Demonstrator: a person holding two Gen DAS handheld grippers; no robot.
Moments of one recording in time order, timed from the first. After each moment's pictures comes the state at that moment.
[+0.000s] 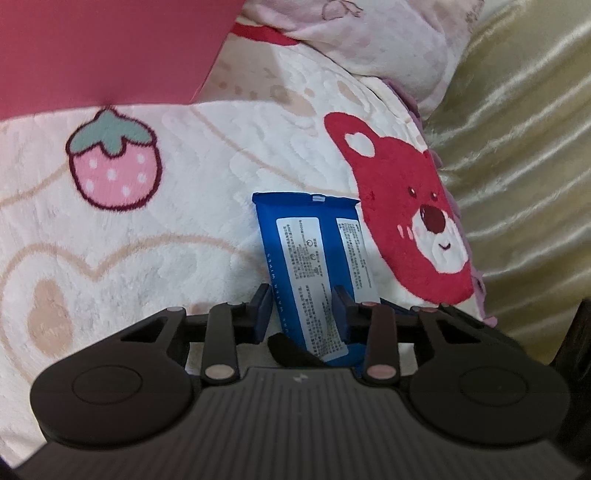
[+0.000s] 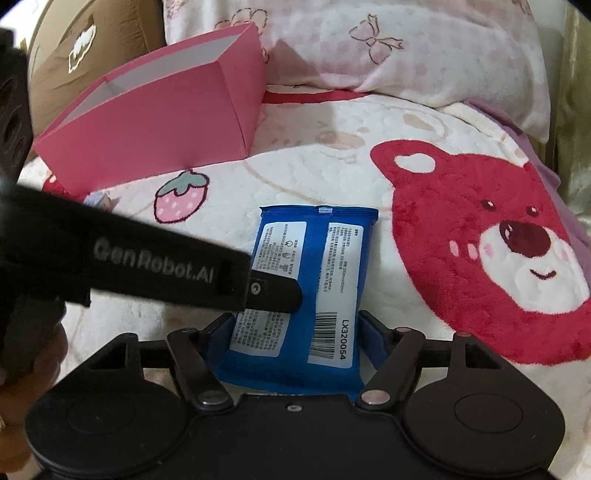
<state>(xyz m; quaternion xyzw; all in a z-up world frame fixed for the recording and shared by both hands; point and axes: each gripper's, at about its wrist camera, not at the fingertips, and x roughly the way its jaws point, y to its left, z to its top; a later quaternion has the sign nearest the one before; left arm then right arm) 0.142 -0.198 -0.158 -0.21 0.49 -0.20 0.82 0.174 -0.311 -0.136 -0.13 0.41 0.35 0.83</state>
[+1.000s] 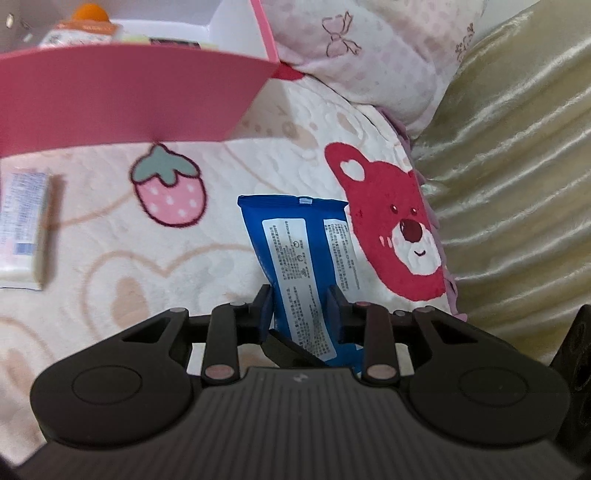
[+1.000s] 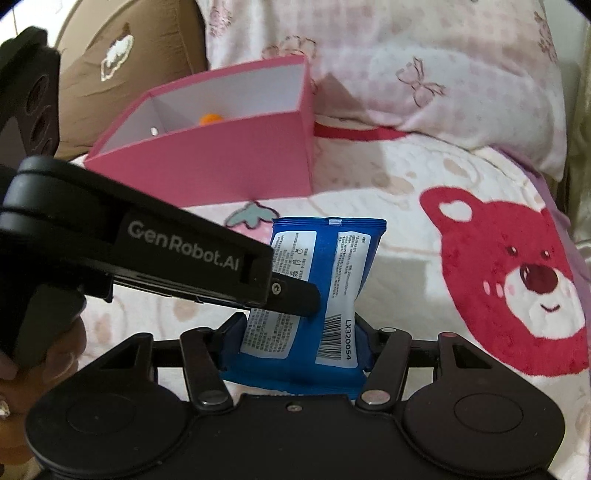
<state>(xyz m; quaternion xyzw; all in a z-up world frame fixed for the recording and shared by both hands) 0.115 -0.148 -0.096 -0.22 0.49 -0.19 0.82 0.132 -0.282 -0.081 -0.12 0.40 0.38 0.83</state>
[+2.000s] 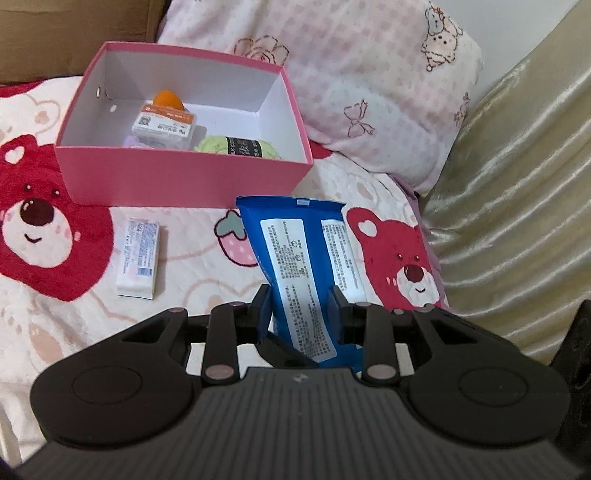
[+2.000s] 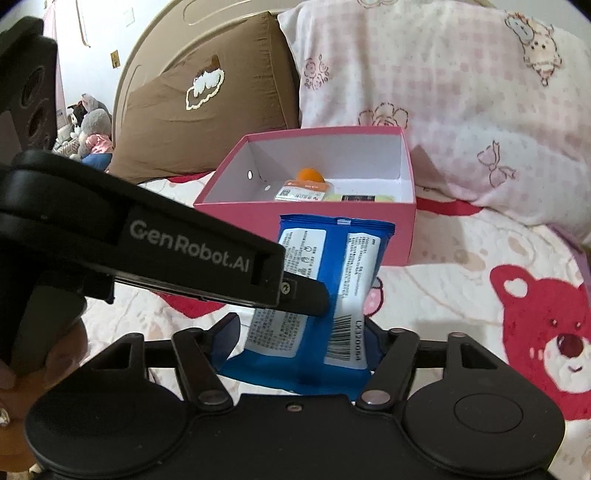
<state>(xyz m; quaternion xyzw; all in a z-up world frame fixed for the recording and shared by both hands) 0.055 -0.089 -0.007 -0.21 0.43 -0.12 0.87 0.071 -0.245 -0.010 -0.12 0.34 0.45 0.81</state>
